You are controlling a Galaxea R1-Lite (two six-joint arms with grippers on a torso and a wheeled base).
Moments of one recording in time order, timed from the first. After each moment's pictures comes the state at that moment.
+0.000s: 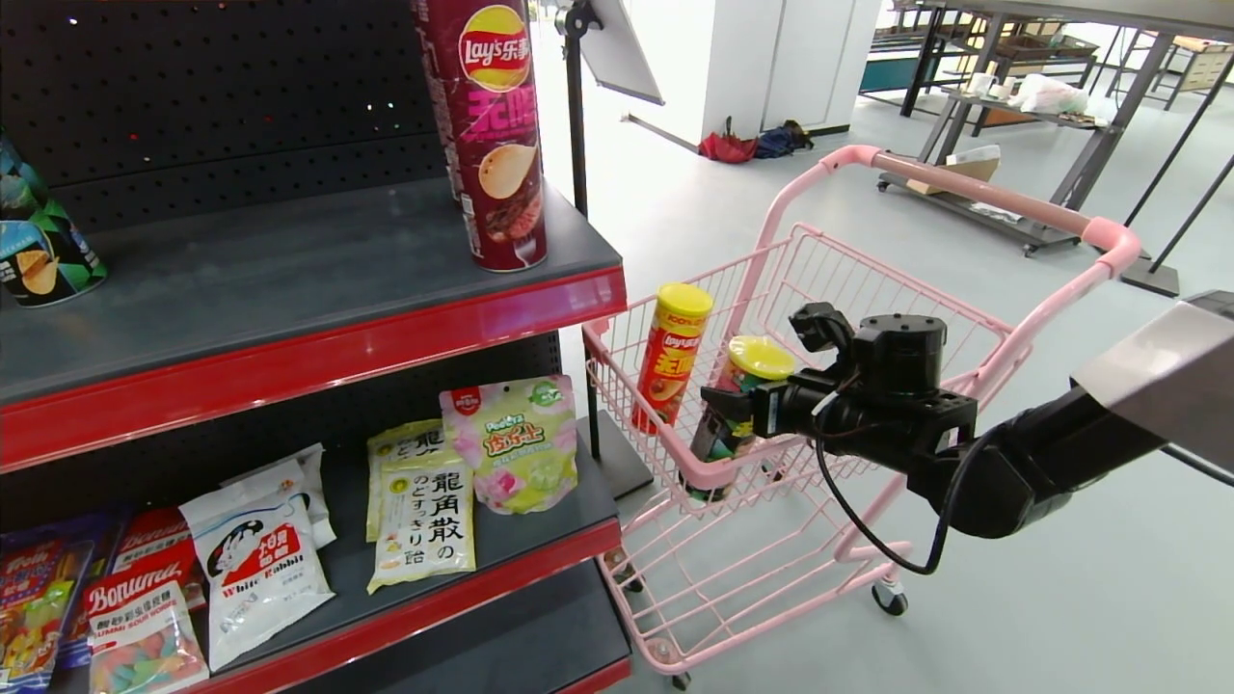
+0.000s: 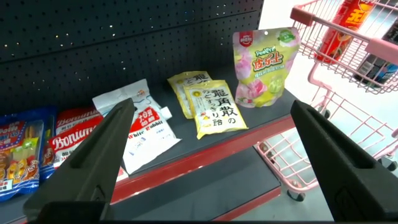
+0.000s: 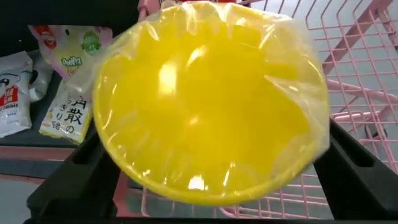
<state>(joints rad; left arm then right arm) 0.00 0.00 0.00 0.00 -0.02 0.01 0.37 2.10 -0.91 -0.91 0.19 0.11</state>
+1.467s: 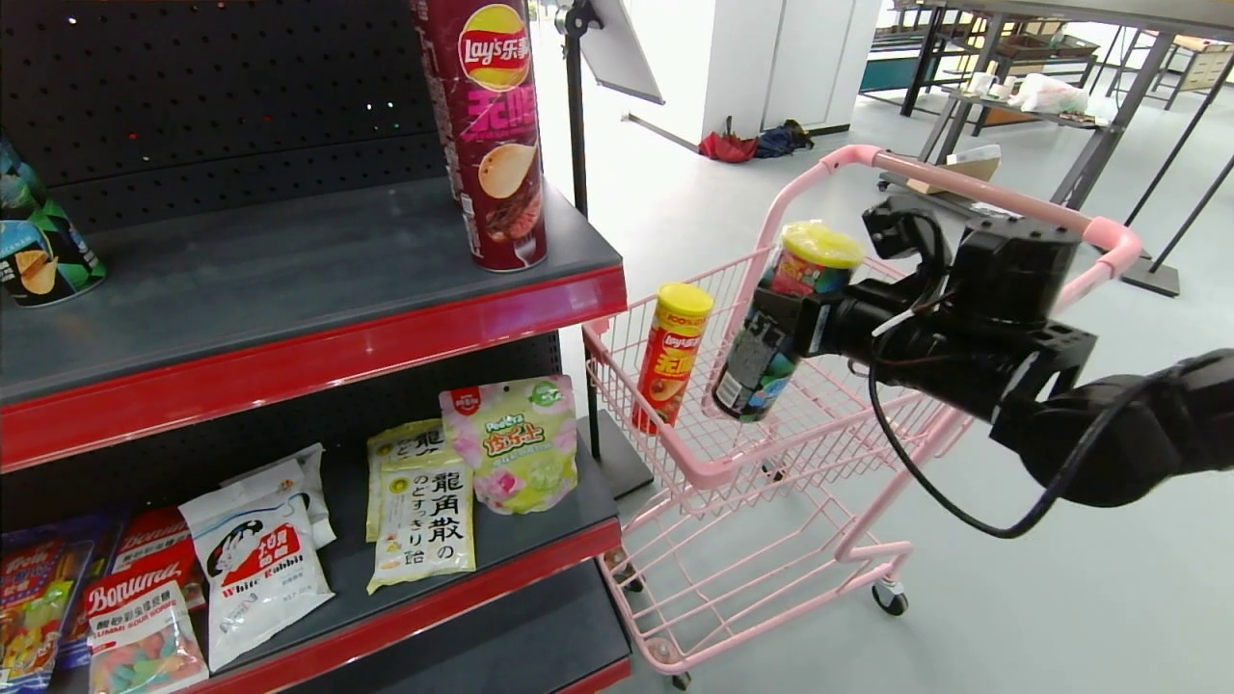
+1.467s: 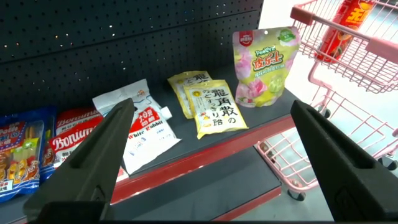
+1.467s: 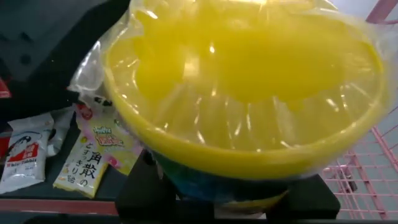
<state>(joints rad) 0.00 0.00 0.00 0.00 -0.02 0.02 0.38 1.84 -0.94 -0.85 0.12 0.09</state>
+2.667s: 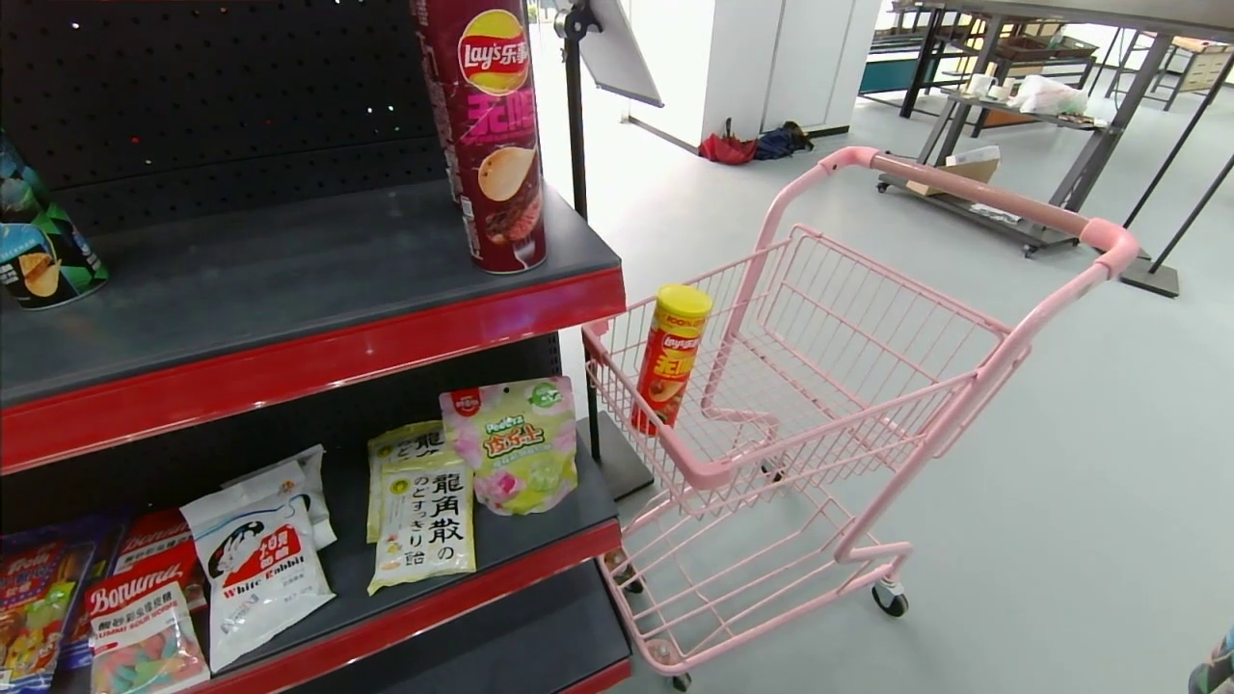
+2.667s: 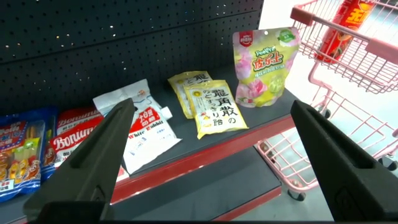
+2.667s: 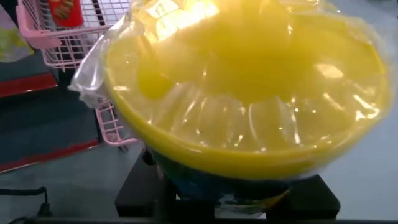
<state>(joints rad) 0.00 0.00 0.00 0.00 -0.02 0.01 0.11 0.58 -0.53 0.22 -0.15 -0.16</state>
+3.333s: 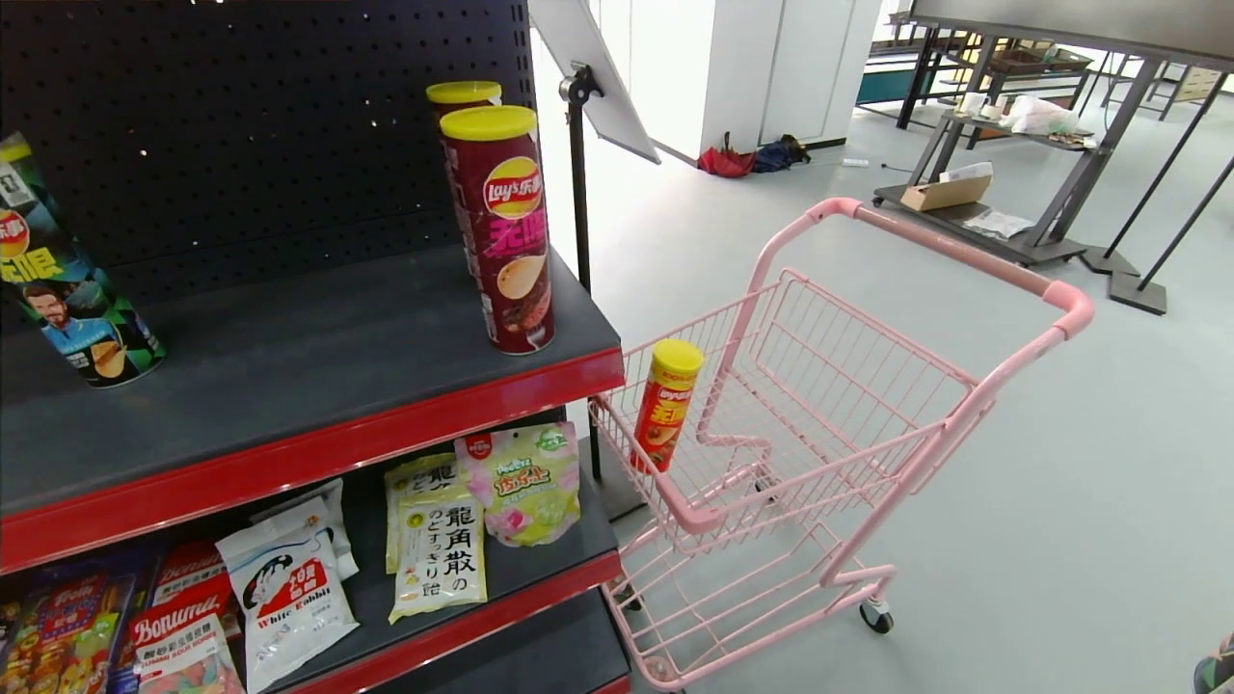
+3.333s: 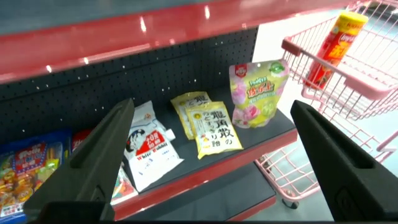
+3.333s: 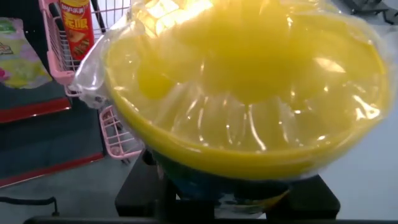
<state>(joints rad) 0.00 0.00 0.00 0.00 -0.02 0.02 0.11 0.55 -0.53 0.21 -0.15 -0.17</state>
